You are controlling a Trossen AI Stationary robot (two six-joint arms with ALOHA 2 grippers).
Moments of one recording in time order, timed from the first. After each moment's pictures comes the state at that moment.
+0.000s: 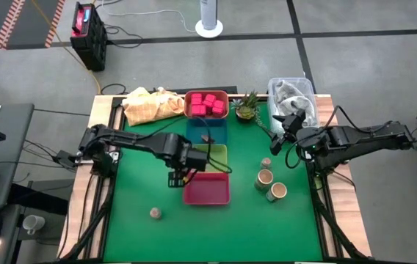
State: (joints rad) left arm -0.14 1.84 1.85 -1.54 -0.21 -0.18; right arm 0.14 0.76 0.76 -0.49 0.84 0.26
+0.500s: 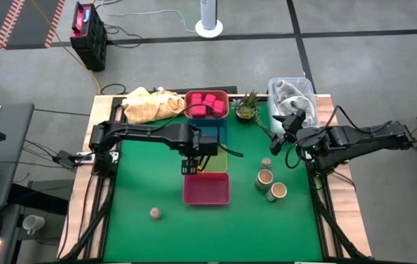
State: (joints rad) left arm -0.01 1.92 1.82 -1.34 -0.27 0.01; right arm 0.14 0.76 0.76 -0.49 0.84 0.26
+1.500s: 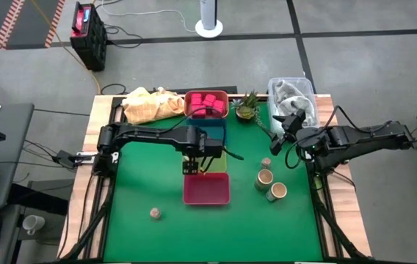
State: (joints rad) left arm -0.01 2.00 1.89 -1.44 -0.30 0.01; right arm 0.14 0.76 0.76 -0.49 0.84 0.26
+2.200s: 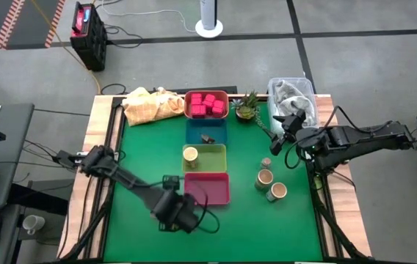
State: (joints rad) left arm -0.54 1.98 1.89 -1.57 -0.21 -0.51; right arm 0.14 0.76 0.76 -0.51 0.83 0.27
